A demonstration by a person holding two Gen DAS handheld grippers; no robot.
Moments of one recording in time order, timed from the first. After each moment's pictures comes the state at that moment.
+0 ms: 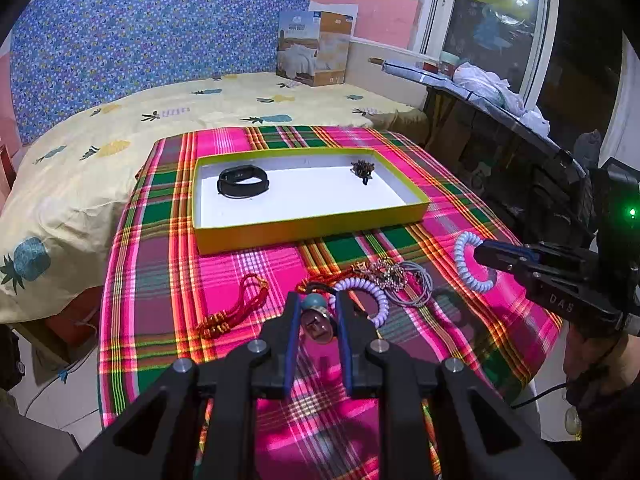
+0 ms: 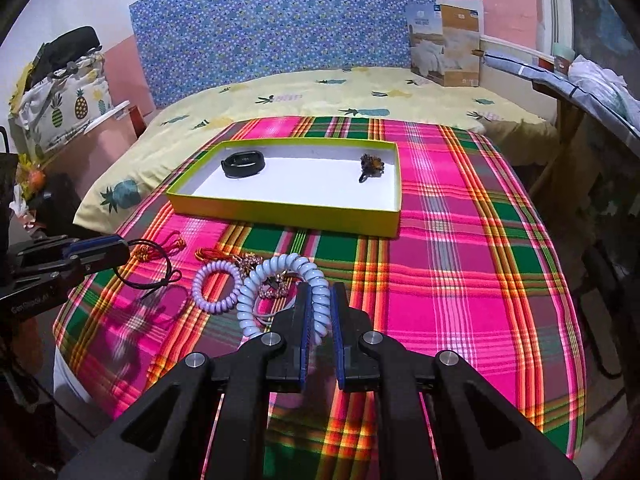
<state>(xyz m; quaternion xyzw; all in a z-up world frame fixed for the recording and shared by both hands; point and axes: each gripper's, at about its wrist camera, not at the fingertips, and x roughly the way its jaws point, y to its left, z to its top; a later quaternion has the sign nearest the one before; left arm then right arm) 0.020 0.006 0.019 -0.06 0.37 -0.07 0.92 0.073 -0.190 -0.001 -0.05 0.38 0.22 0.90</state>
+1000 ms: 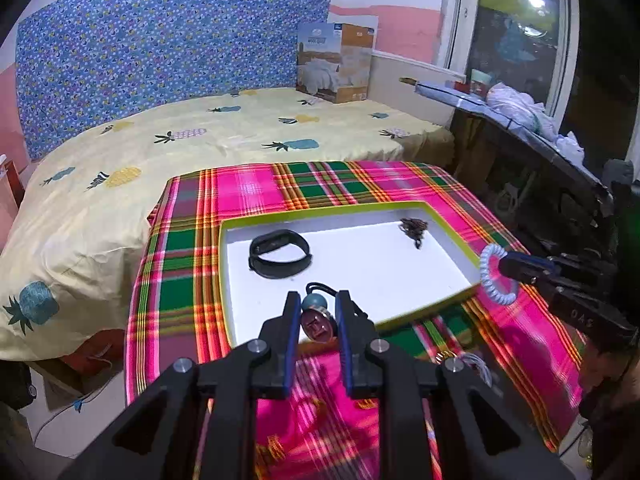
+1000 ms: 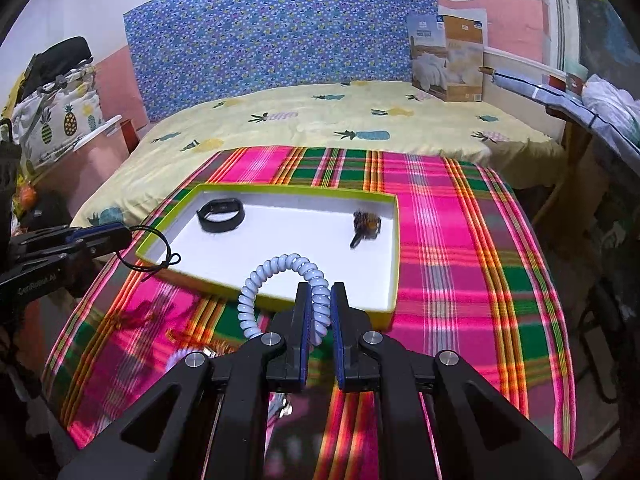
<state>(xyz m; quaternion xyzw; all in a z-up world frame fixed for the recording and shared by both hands) 0.111 0.038 0.033 -0.05 0.35 -0.03 0.93 0.157 -0.170 0.015 -0.05 0.36 0.22 0.90</state>
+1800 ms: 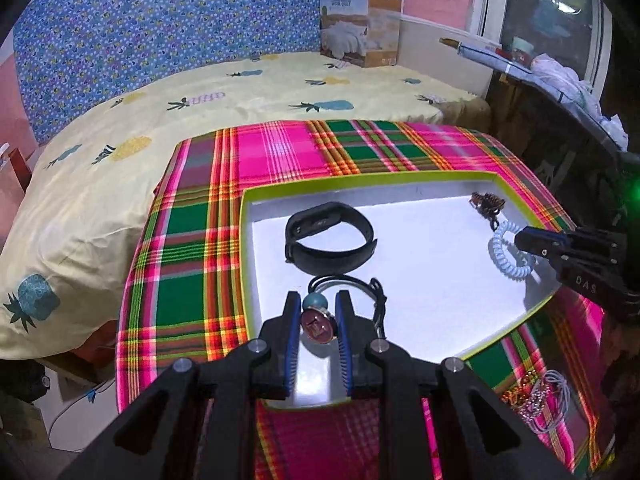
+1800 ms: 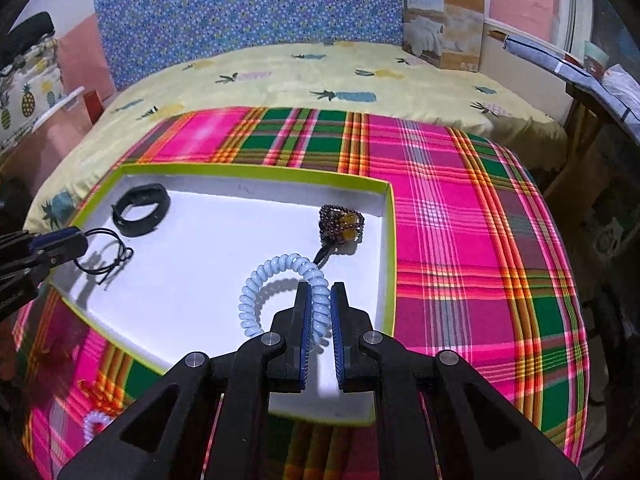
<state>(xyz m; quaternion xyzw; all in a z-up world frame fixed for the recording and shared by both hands) 0.166 0.054 -0.020 -0.04 0.41 0.01 0.91 0.243 -0.150 -0.038 -0.09 0.43 0.18 0.88</state>
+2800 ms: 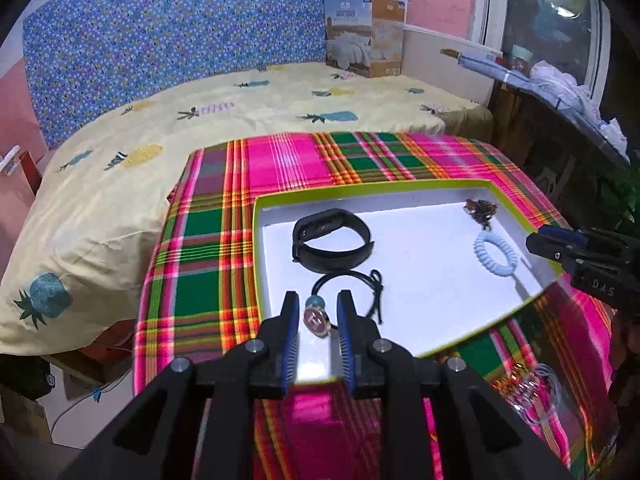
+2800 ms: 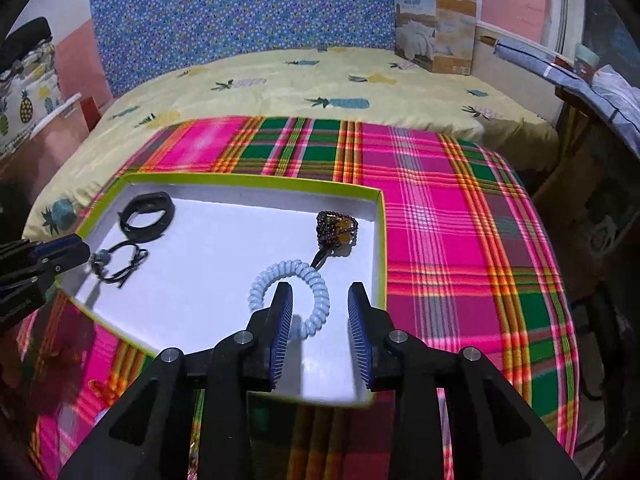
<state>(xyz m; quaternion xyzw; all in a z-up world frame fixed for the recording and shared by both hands) 0.141 0.053 -0.001 -0.04 0.39 0.02 0.92 0.217 -0.158 -0.015 -0.08 0.41 0.17 0.89</state>
